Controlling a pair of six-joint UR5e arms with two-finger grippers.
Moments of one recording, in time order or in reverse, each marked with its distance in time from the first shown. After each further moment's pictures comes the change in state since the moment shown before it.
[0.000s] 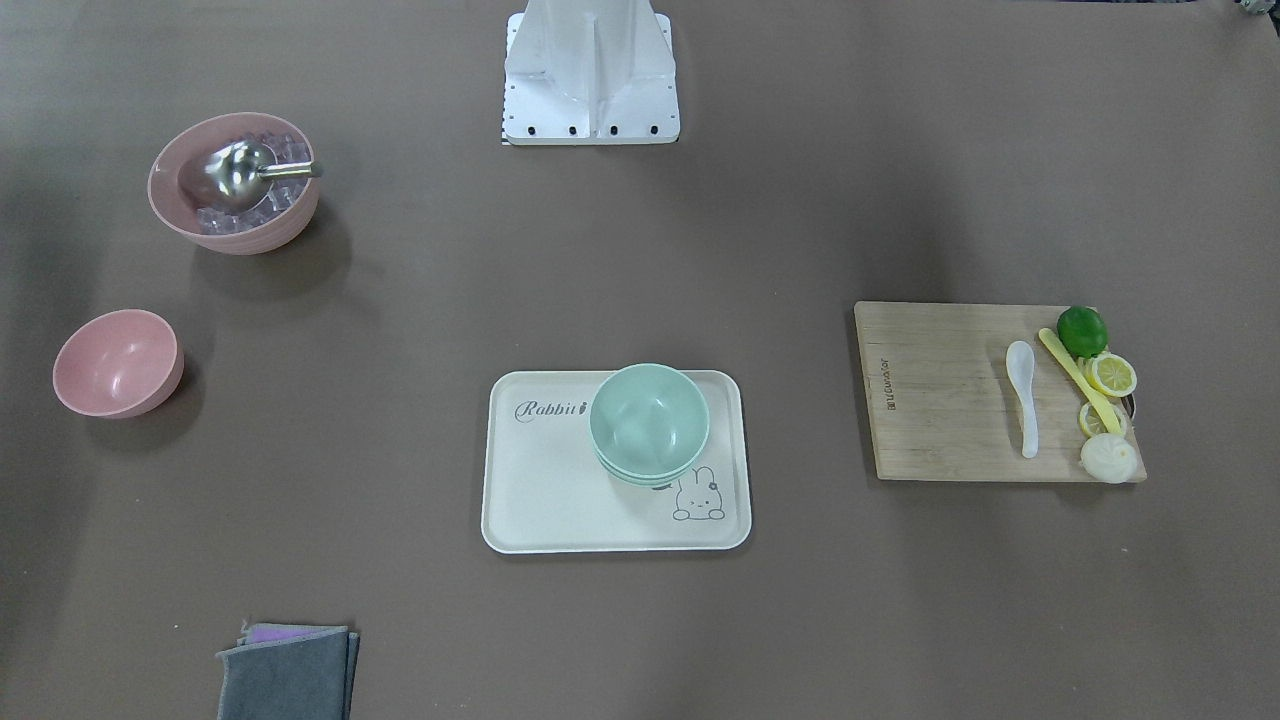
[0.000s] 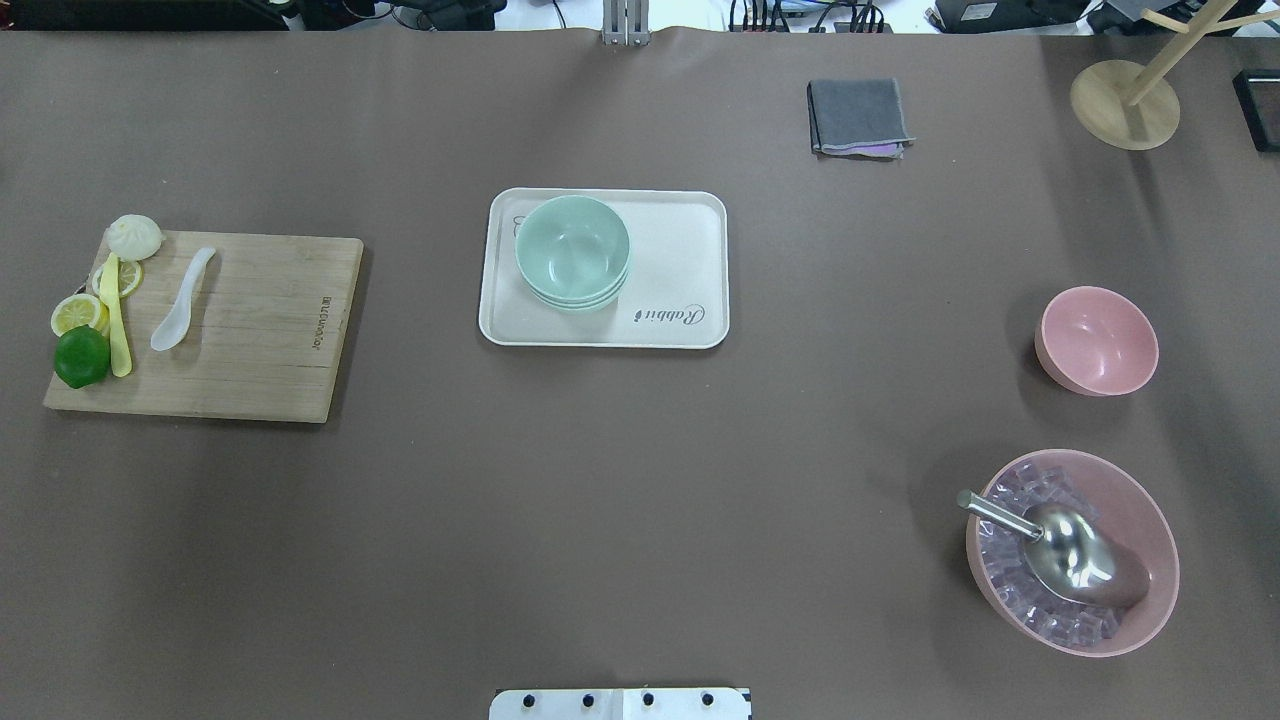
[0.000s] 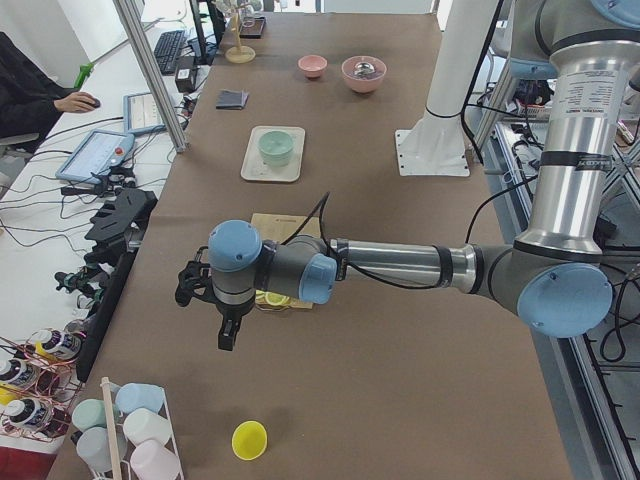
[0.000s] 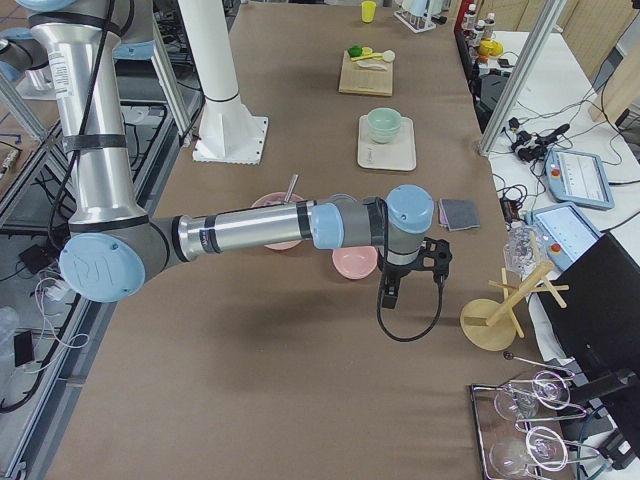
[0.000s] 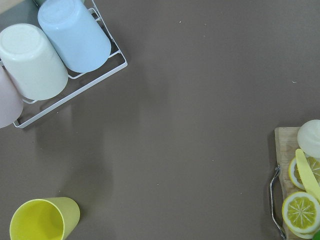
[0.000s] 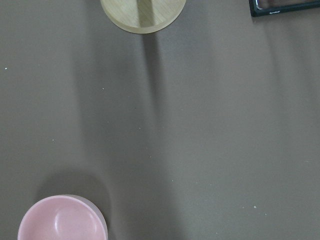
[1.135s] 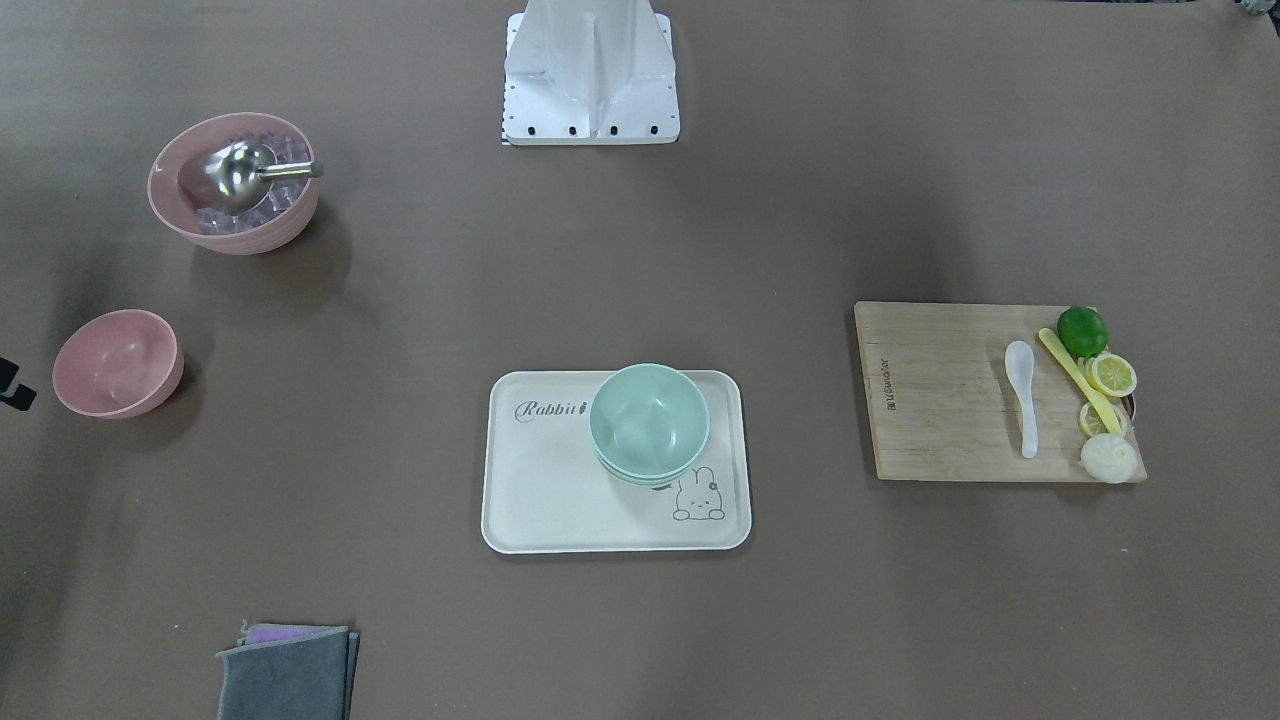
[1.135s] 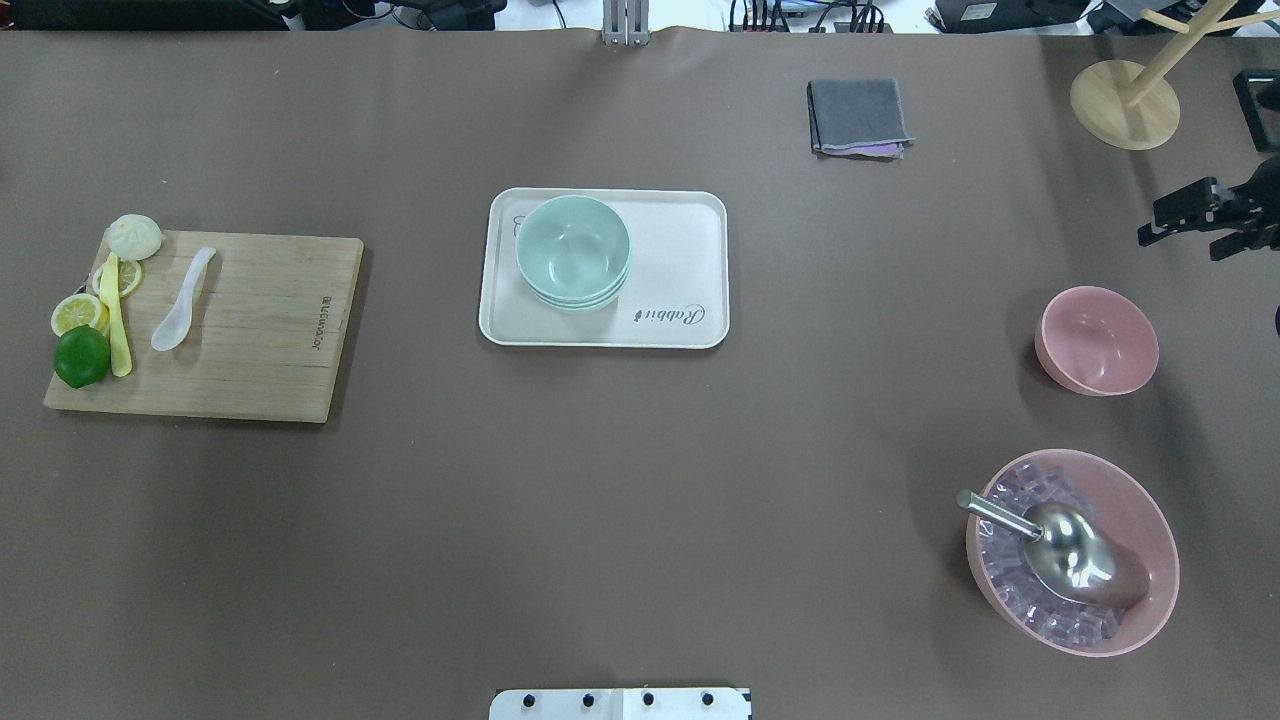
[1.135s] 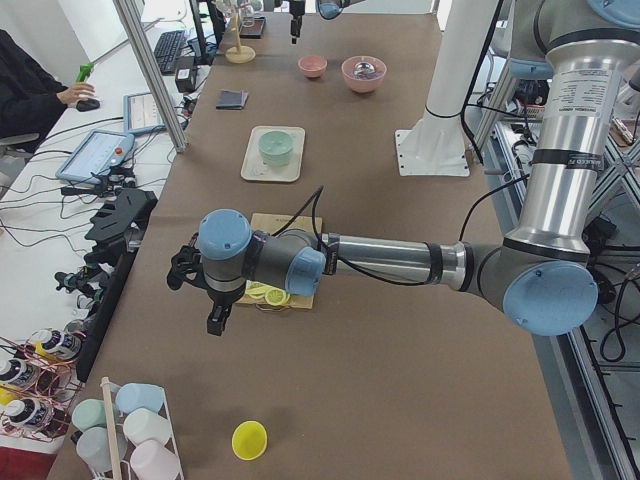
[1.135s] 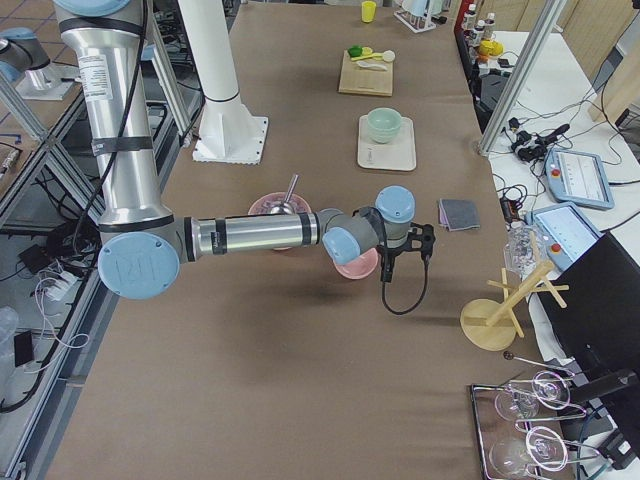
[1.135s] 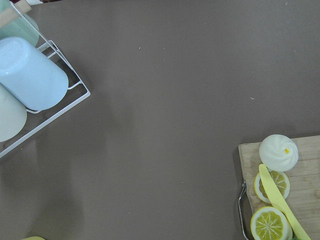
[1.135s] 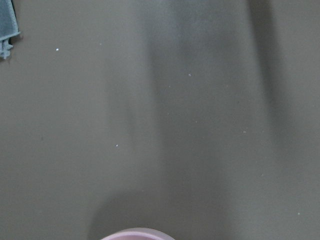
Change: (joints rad) left arm 0.017 -0.033 0.013 -0.024 -0.022 0.006; right arm -0.316 -0.033 -0.132 0.614 -0.044 0.516
